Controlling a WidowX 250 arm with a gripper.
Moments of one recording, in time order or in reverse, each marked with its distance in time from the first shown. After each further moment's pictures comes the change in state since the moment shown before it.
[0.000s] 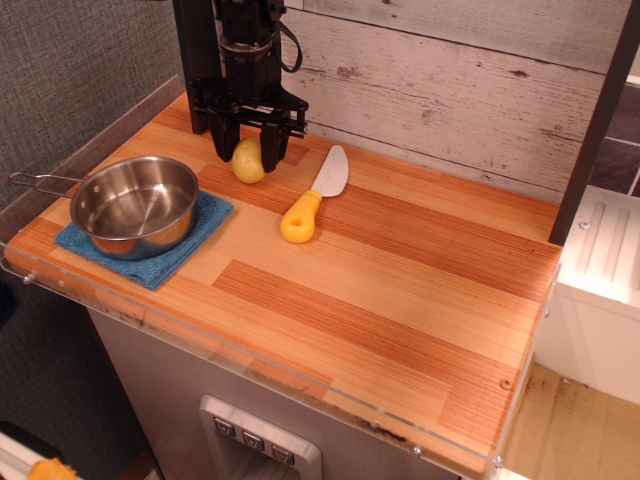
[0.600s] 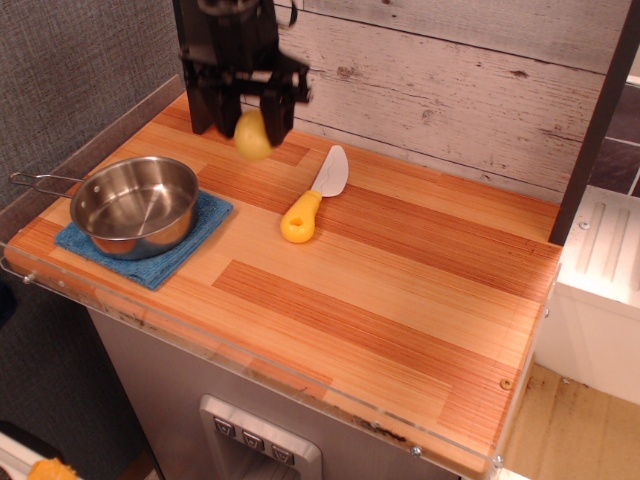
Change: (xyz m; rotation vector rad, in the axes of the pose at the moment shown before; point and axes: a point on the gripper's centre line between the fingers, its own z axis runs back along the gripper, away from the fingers) arm -0.034 -0.028 0.067 -0.113 -0.134 -0.030
